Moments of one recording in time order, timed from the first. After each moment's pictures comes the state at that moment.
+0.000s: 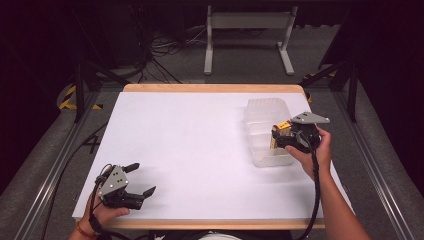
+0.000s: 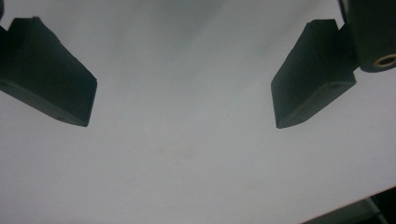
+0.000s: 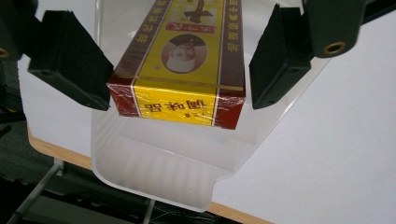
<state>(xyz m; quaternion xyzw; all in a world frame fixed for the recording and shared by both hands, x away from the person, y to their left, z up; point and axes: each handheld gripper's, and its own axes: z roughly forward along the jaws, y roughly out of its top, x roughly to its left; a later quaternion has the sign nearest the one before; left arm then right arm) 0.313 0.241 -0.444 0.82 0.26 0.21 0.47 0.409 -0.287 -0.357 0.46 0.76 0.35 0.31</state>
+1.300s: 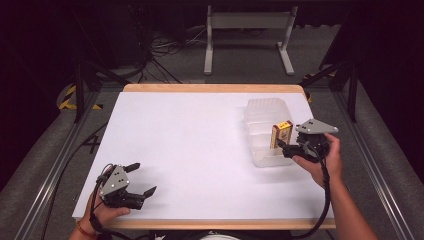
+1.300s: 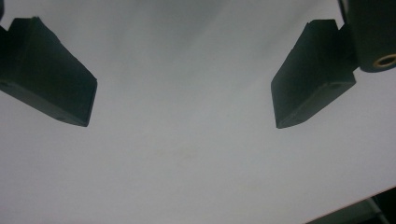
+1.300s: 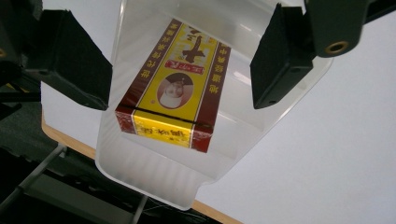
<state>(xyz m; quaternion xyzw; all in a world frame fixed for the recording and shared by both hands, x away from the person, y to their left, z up) 0.314 0.240 -0.444 0.82 0.26 0.21 0.47 0.374 -0.291 -0.345 0.40 0.78 0.34 0.33</state>
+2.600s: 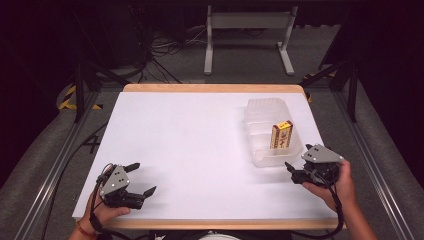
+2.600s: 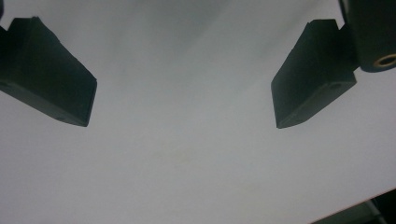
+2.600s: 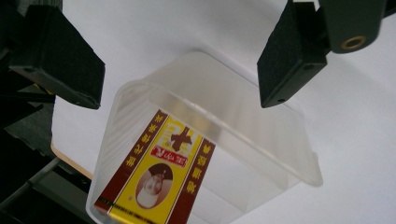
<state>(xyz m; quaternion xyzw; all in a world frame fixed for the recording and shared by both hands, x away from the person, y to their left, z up) 0.314 0.240 -0.444 0.82 0.26 0.21 0.46 0.324 -0.309 -0.376 0.36 0.81 0.30 0.35</state>
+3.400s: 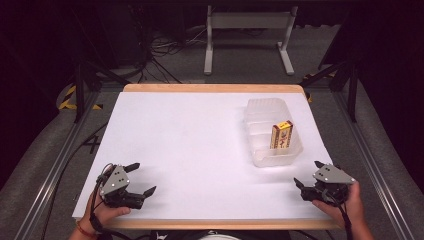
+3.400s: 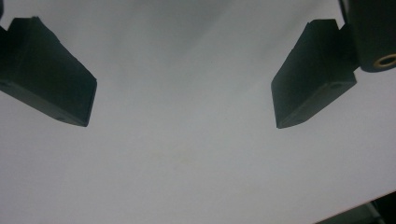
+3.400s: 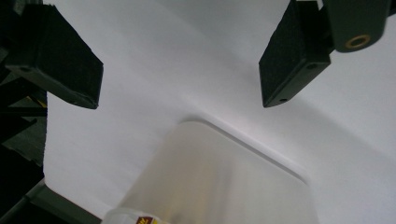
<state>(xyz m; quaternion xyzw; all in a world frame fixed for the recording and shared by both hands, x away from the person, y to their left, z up) 0.315 0.239 -0.444 0.82 0.26 0.21 0.46 0.294 -0.346 -0.421 0.38 0.80 0.31 0.35</state>
